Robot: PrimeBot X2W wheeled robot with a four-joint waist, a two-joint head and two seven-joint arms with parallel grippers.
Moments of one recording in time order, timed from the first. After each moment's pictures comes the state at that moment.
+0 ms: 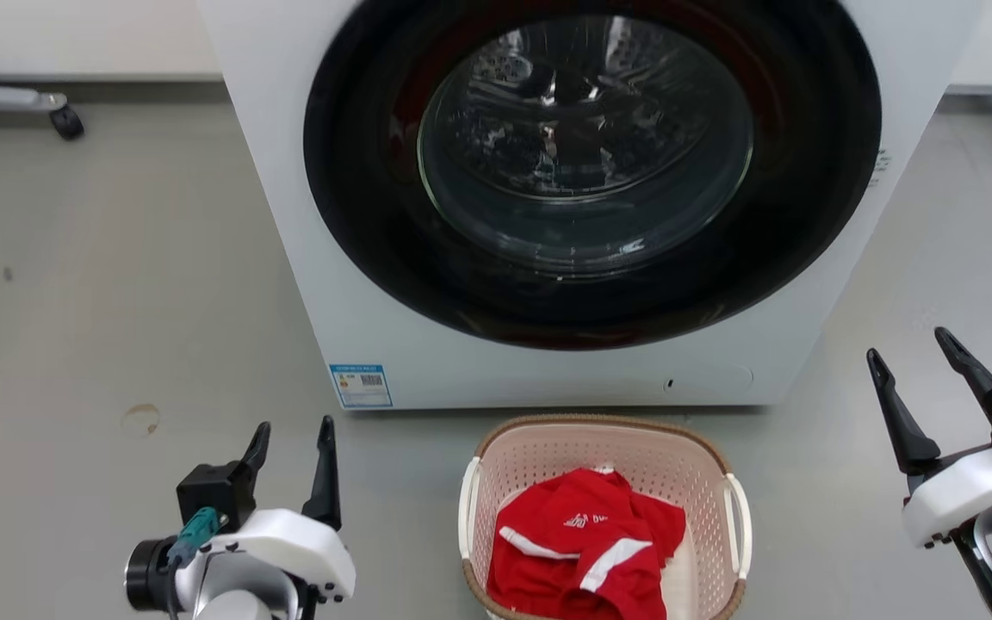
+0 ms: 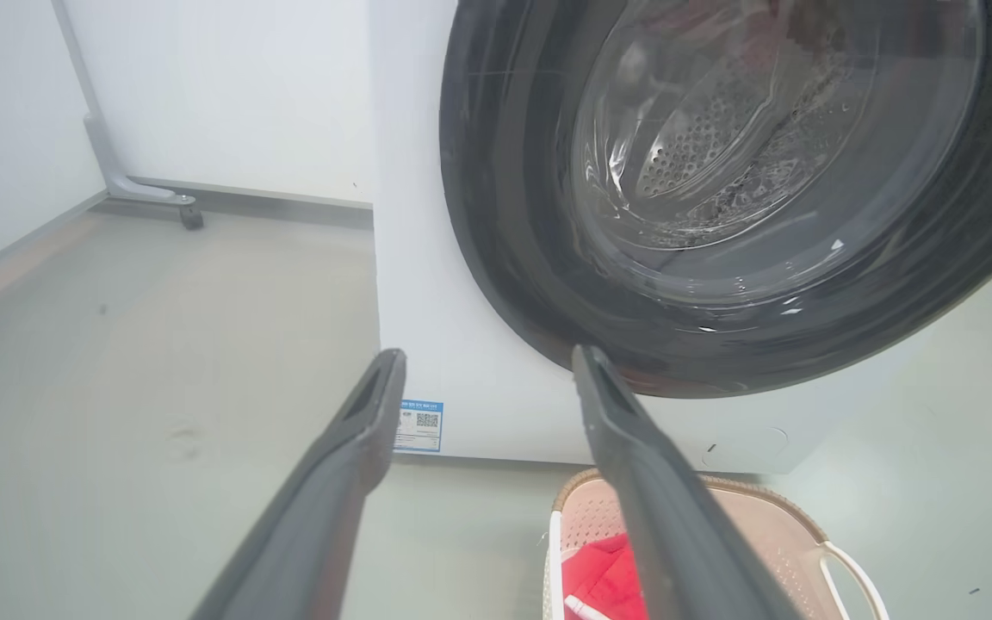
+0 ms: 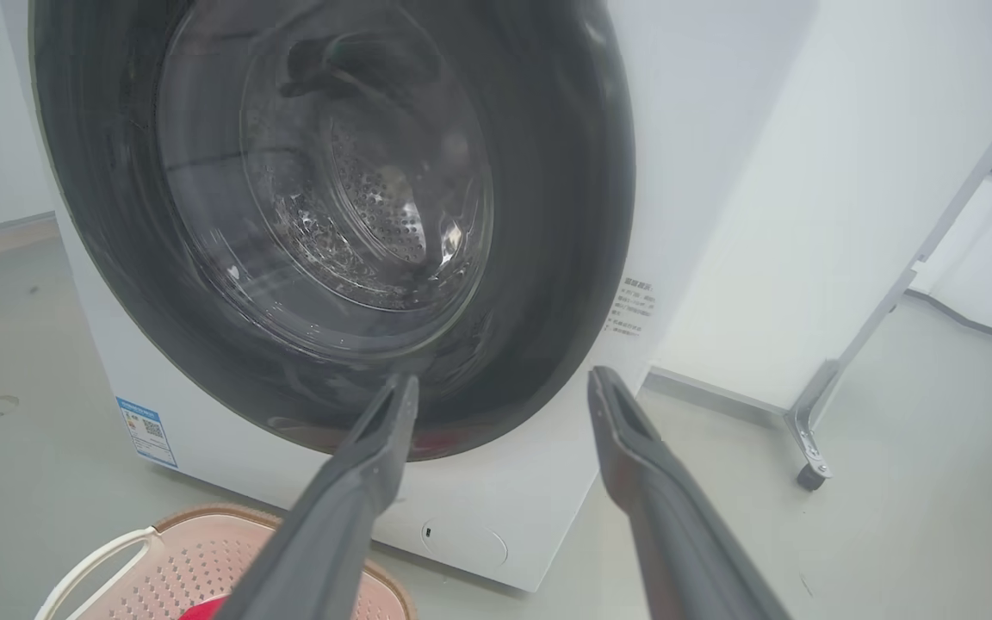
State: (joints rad) left arm -0.27 0.12 -0.35 0.53 -0.46 0.10 -0.25; right arm -0.22 -0.20 0.24 0.36 0.24 0.13 -0.26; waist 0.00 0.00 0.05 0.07
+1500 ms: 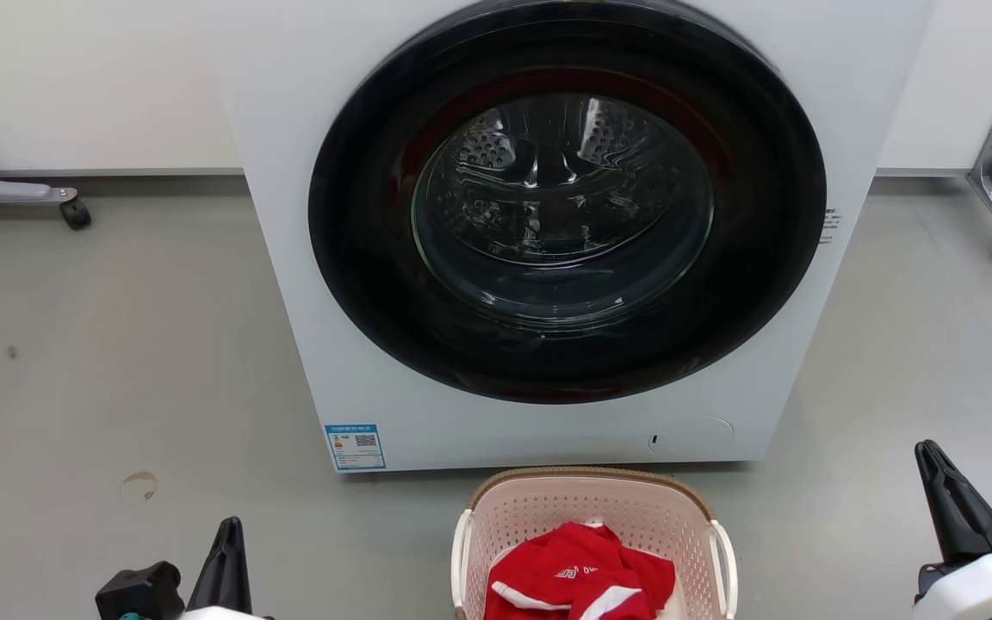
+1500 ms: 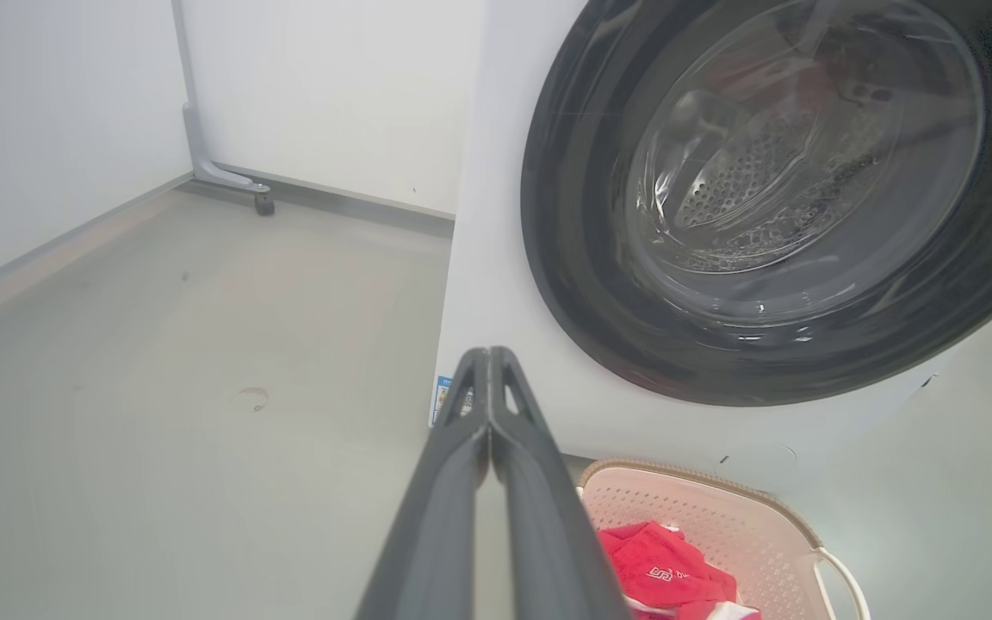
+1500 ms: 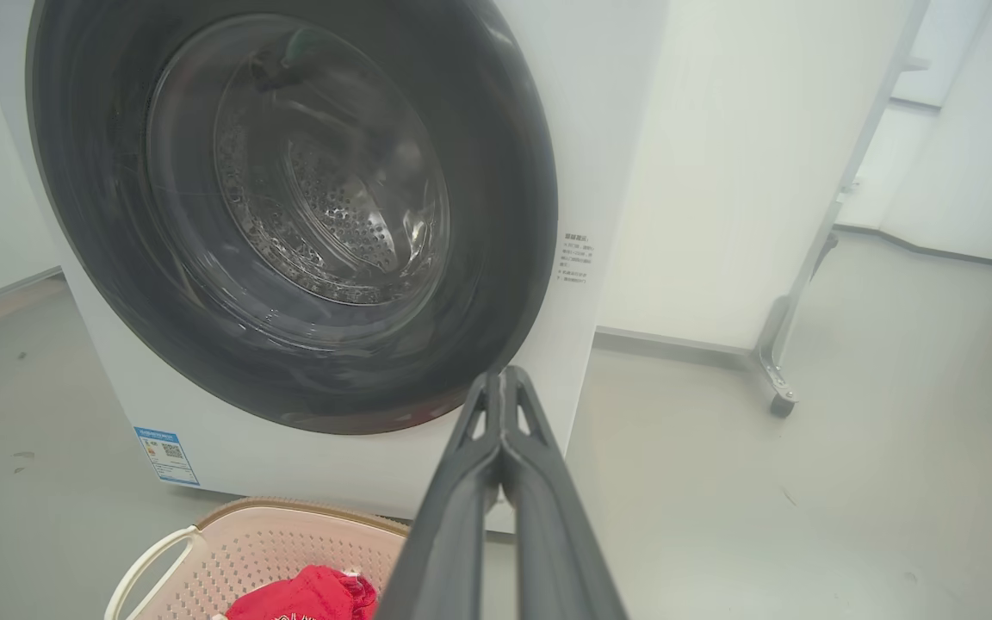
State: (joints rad) left arm 0.06 0.21 -0.27 0.18 -0.53 0.21 -0.13; right arm 0.06 -0.11 0.08 0.20 0.27 0.13 -0.19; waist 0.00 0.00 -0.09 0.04
